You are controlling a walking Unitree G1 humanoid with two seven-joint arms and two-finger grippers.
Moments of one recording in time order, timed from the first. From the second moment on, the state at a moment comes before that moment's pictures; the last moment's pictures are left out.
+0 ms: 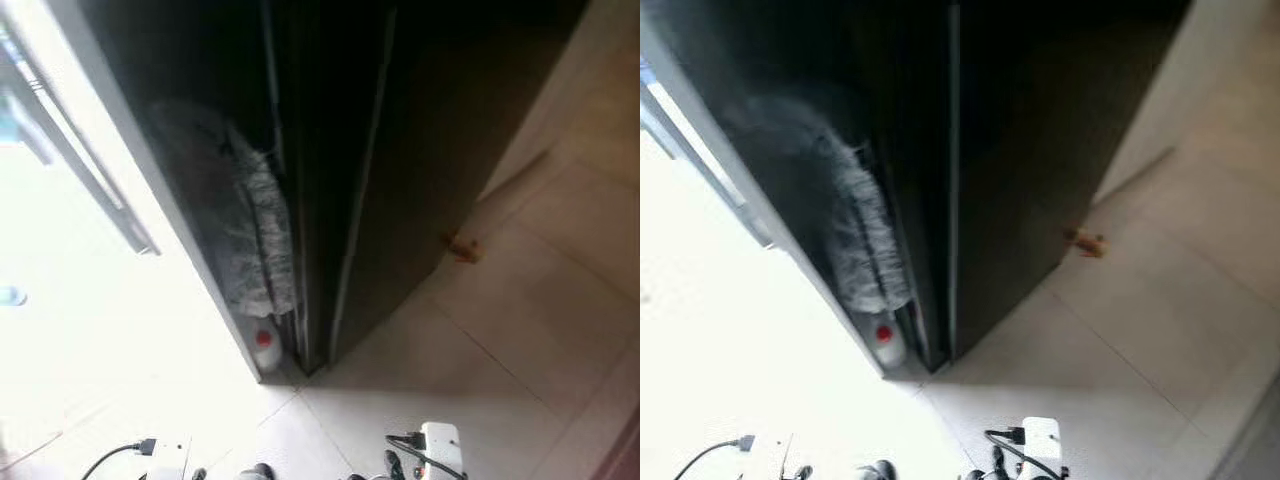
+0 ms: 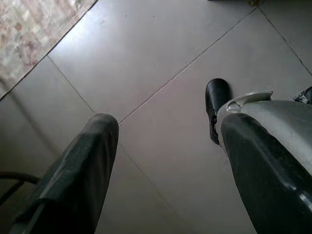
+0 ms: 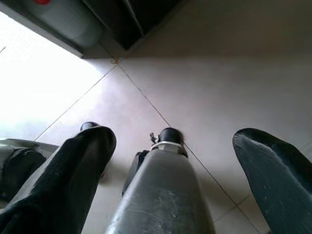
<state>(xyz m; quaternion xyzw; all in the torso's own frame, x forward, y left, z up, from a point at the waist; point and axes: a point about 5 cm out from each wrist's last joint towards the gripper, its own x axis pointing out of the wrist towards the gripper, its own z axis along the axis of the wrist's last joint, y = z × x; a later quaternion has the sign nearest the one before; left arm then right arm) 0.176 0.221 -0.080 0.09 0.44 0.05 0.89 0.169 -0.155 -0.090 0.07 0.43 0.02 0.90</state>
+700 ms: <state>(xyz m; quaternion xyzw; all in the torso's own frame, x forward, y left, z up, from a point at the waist) 0.175 0.220 -0.080 0.09 0.44 0.05 0.89 0.171 -0.157 -0.089 0.06 0.43 0.03 0.90</state>
